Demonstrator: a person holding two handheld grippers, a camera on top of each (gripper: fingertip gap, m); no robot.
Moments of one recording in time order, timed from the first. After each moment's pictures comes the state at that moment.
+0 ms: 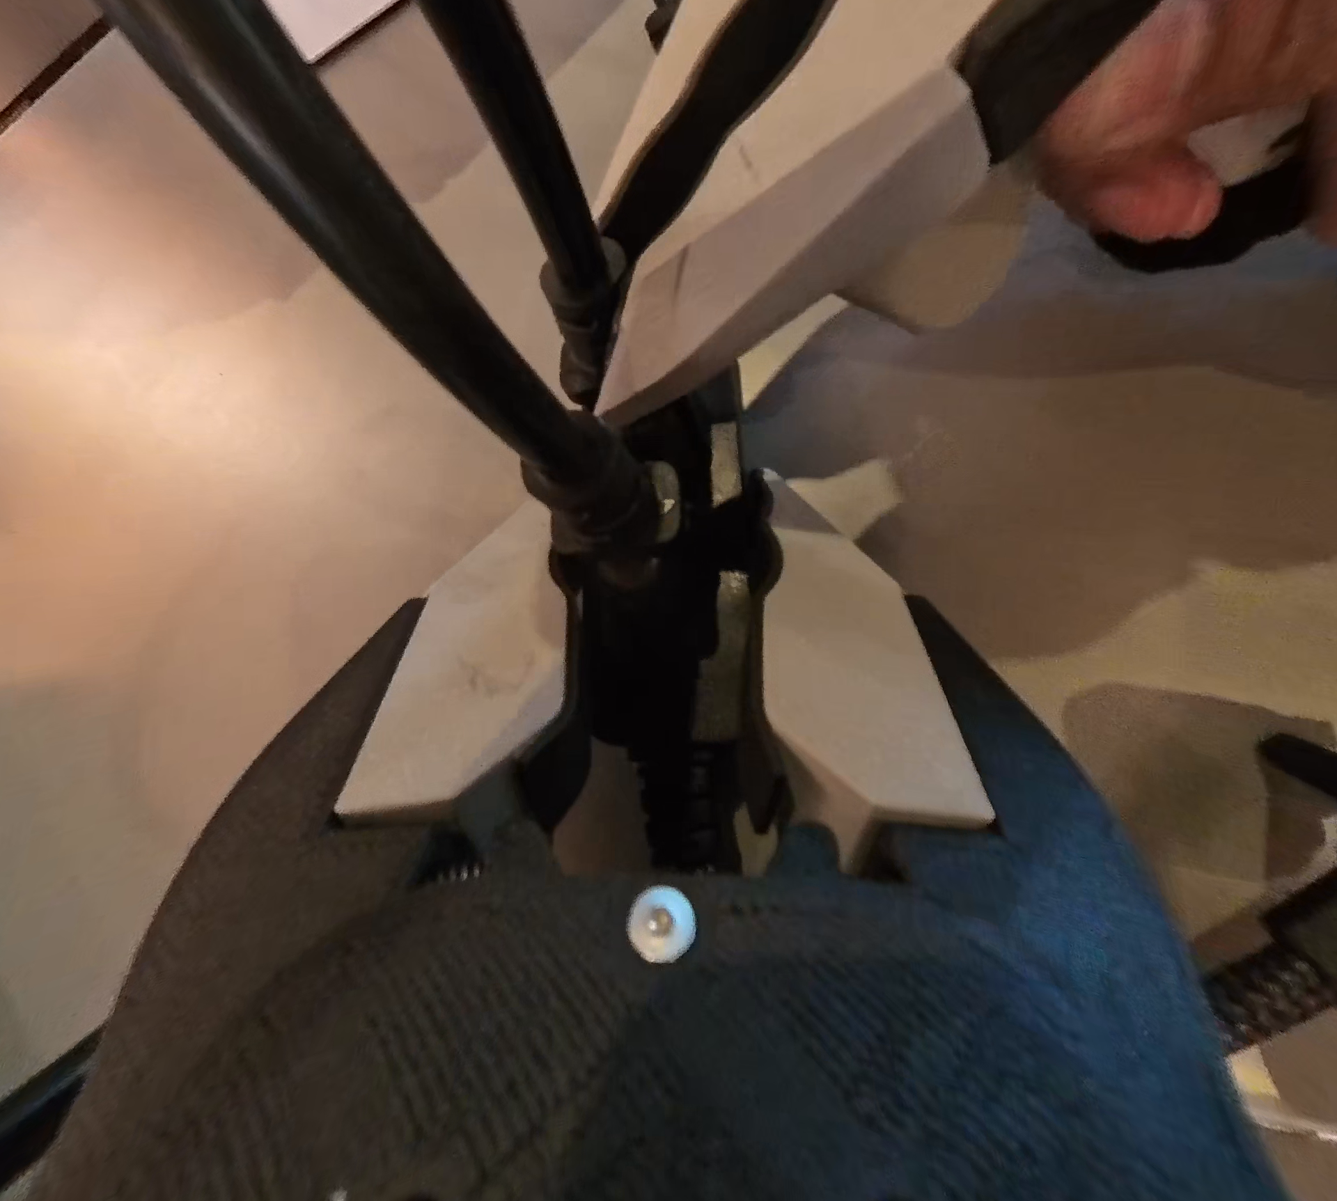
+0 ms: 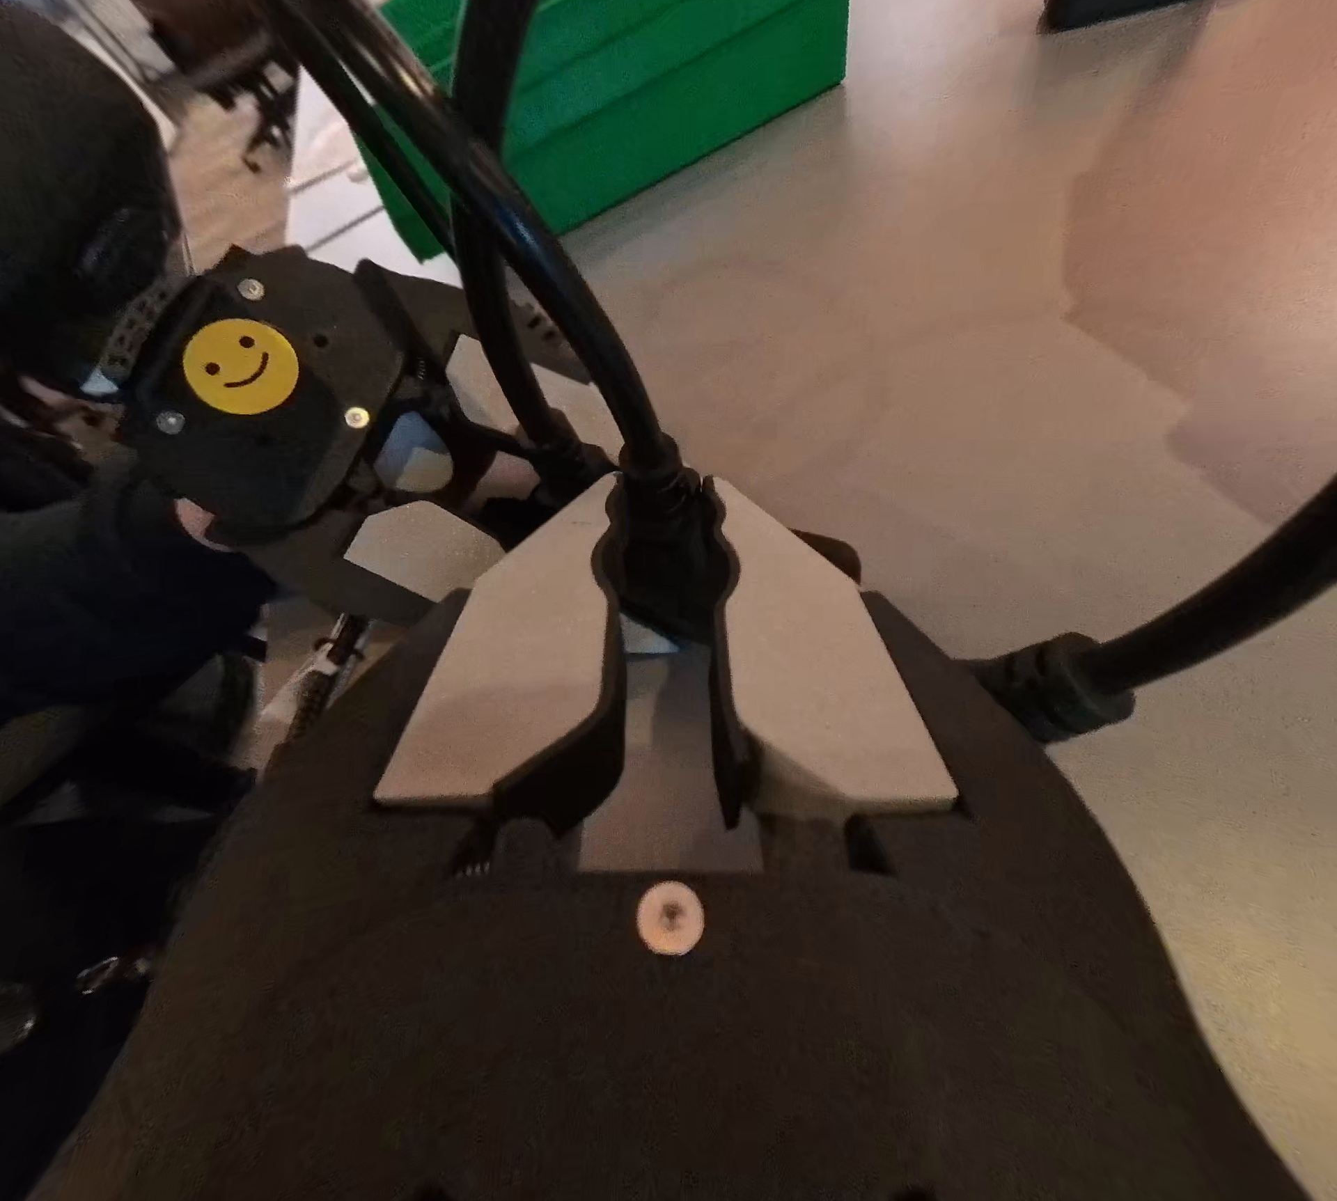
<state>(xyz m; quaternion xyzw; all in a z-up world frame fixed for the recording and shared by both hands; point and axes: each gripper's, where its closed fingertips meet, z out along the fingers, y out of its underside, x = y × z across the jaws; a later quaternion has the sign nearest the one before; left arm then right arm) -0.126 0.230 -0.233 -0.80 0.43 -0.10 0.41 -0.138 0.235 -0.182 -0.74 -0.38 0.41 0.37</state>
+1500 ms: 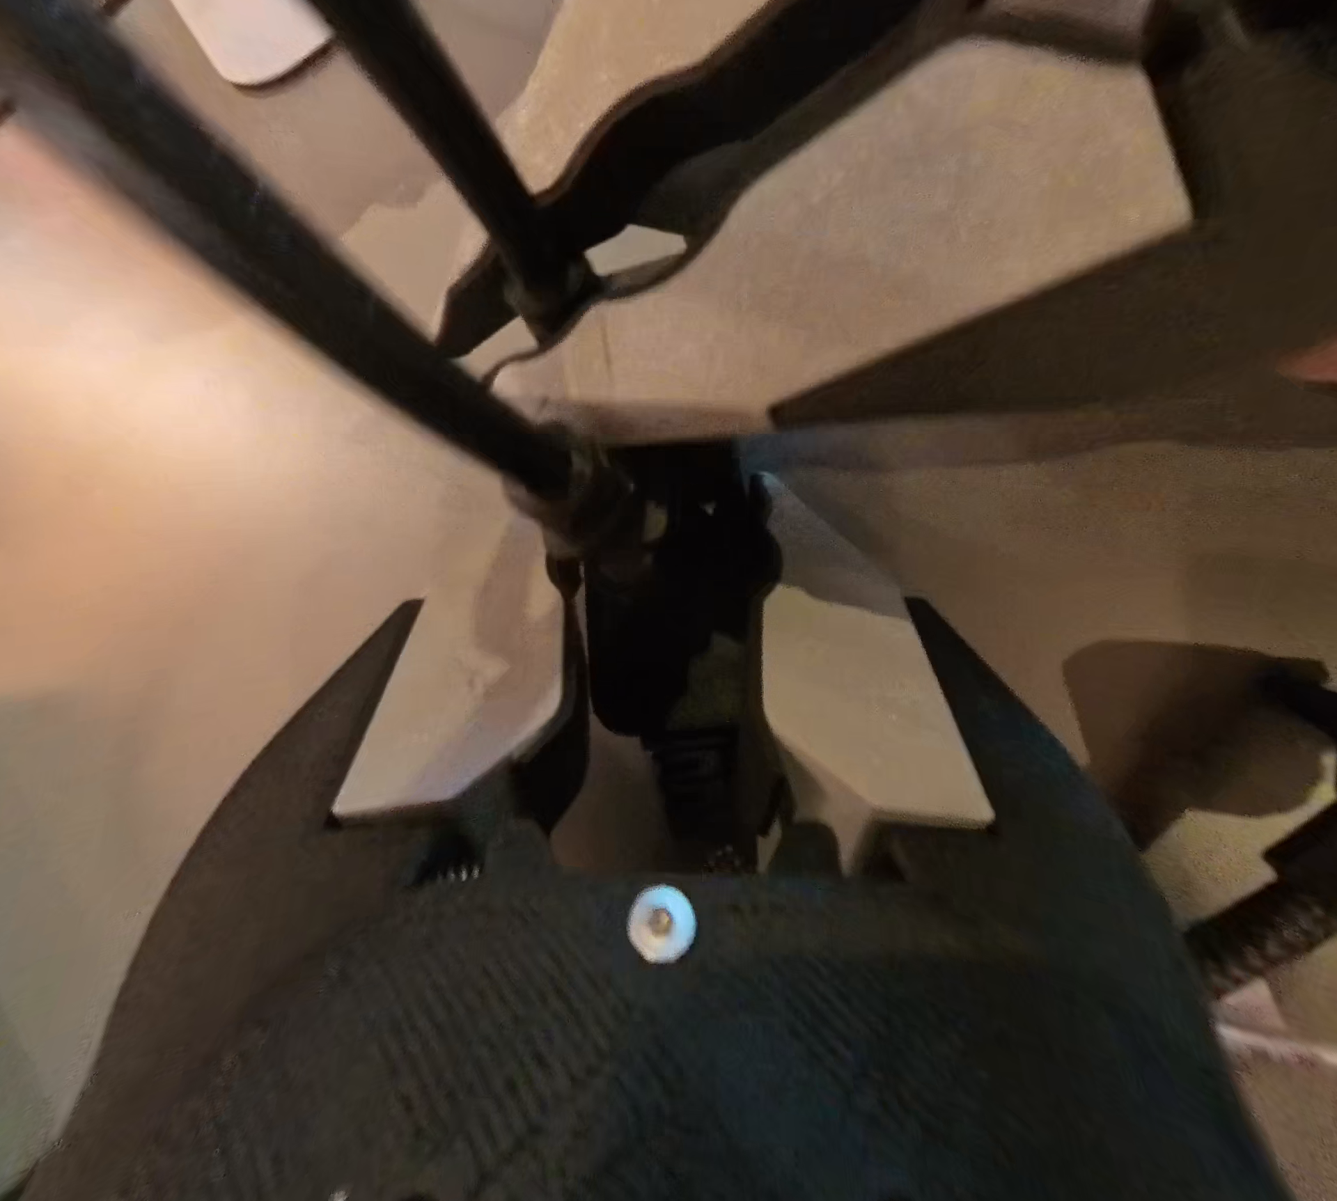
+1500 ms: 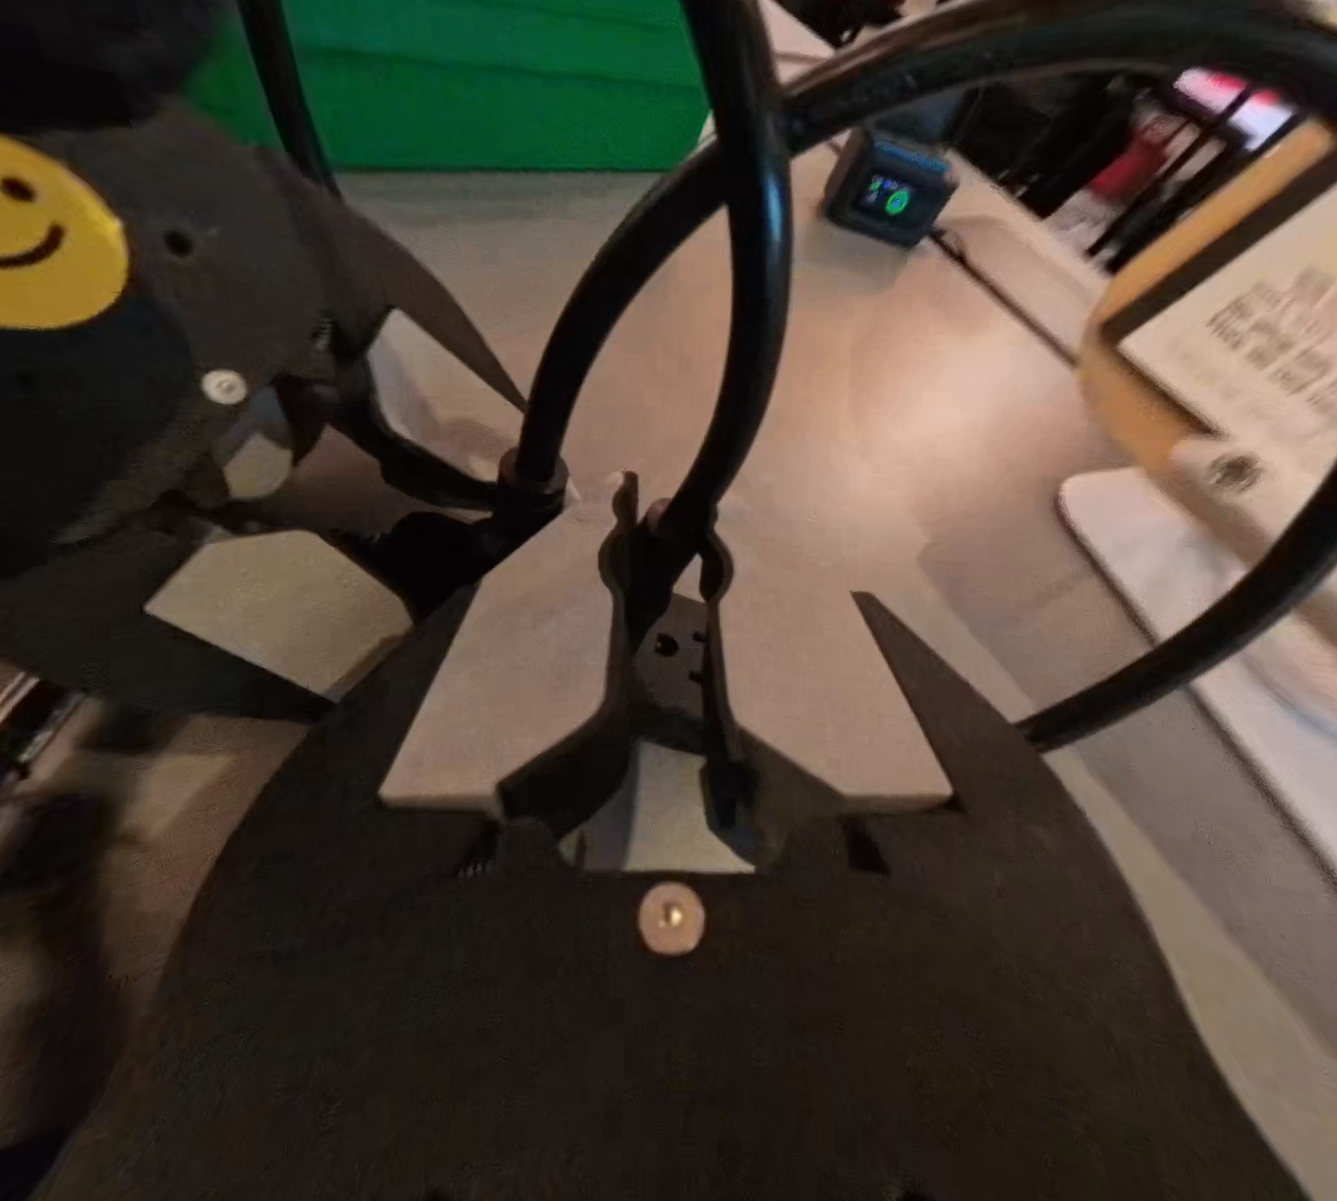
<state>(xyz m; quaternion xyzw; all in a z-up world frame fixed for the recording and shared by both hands) -0.122 0.228 -0.234 -0.80 0.44 -0.10 0.40 -0.148 0.255 -0.180 -0.70 -0.44 0.17 0.53</state>
